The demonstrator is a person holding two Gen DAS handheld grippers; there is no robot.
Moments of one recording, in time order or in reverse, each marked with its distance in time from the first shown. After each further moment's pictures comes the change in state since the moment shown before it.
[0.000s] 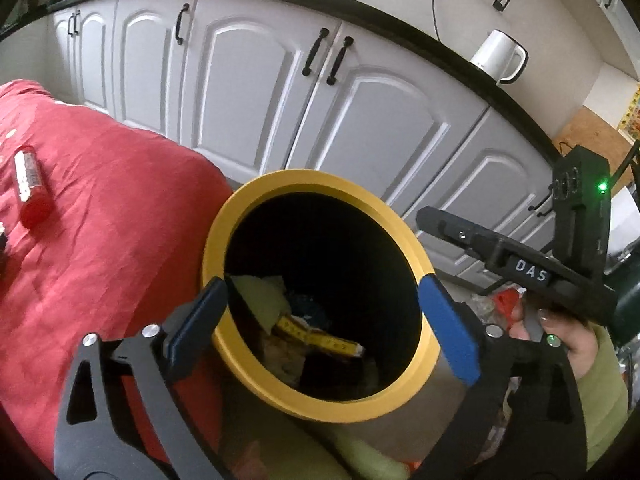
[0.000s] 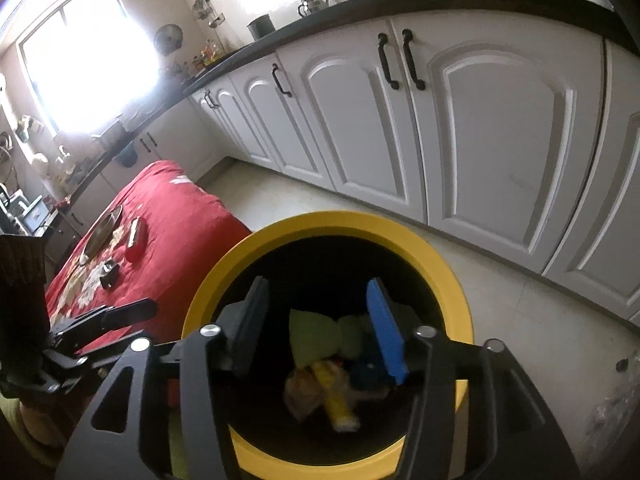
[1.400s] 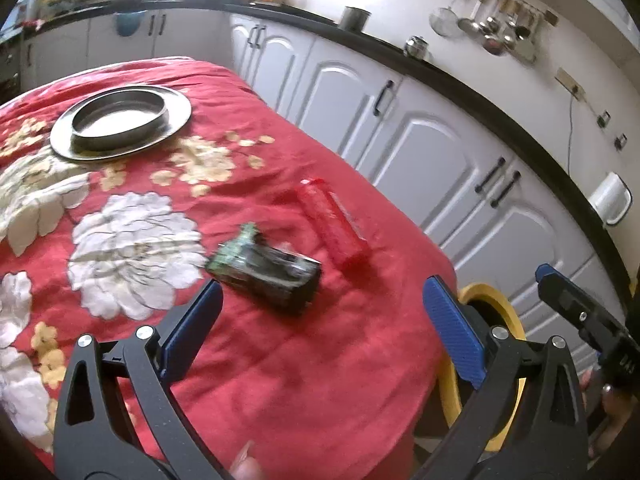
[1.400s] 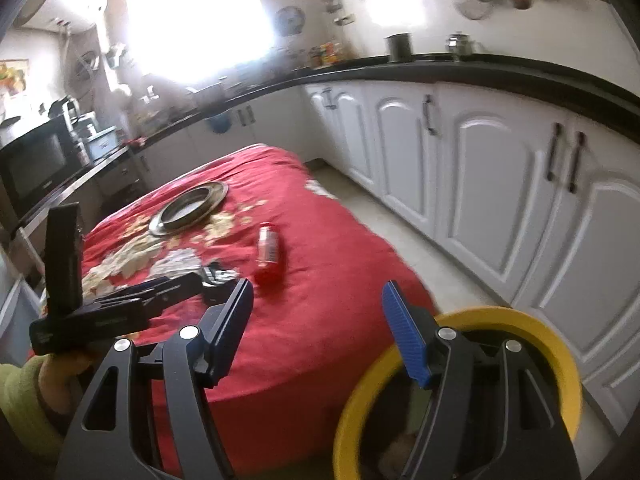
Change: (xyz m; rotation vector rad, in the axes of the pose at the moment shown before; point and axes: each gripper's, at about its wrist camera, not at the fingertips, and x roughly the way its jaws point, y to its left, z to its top) left arm -0.124 0.169 -0.015 -0.375 -0.268 0.362; right arm 0.036 0.186 0.035 -0.349 -0.032 0.221
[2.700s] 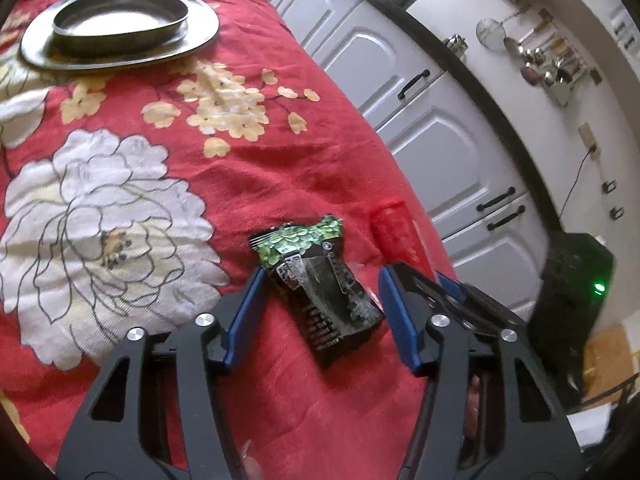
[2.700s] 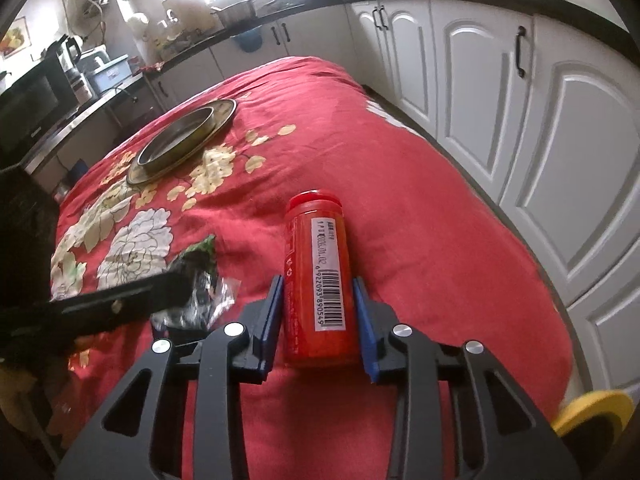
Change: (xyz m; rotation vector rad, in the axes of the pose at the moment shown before) left arm 0.064 0.049 0.016 -0.227 0.162 -0.115; right arm 0.175 0.021 0.016 -0.073 0.280 0.111
